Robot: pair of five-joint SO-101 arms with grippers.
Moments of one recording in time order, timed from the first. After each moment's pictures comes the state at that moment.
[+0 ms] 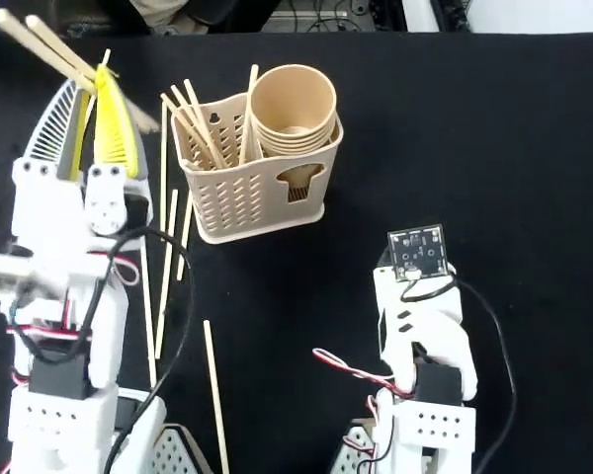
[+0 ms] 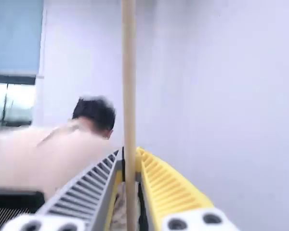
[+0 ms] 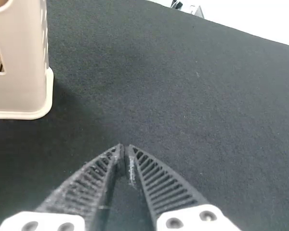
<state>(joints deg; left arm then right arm) 2.5 -73.8 51.6 0.3 0.7 6.5 -95.4 96.0 37.1 19.2</state>
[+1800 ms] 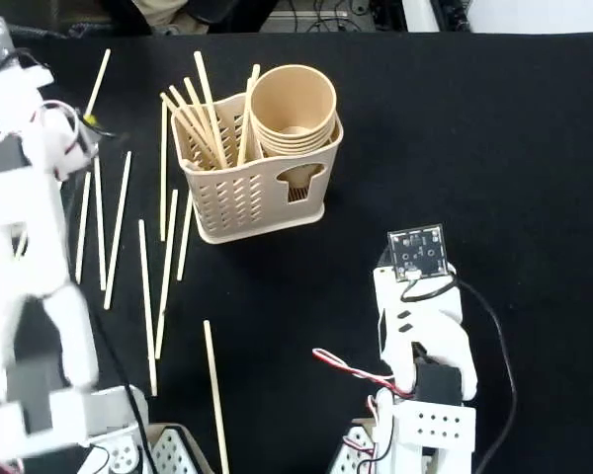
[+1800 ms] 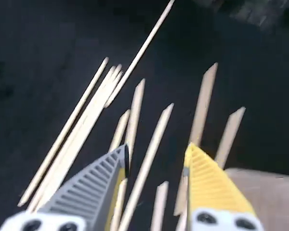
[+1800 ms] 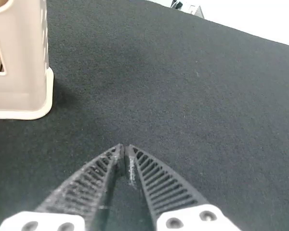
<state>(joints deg) -21.5 -7.6 0.0 66.2 5.9 6.5 -95.4 96.0 37.1 19.2</state>
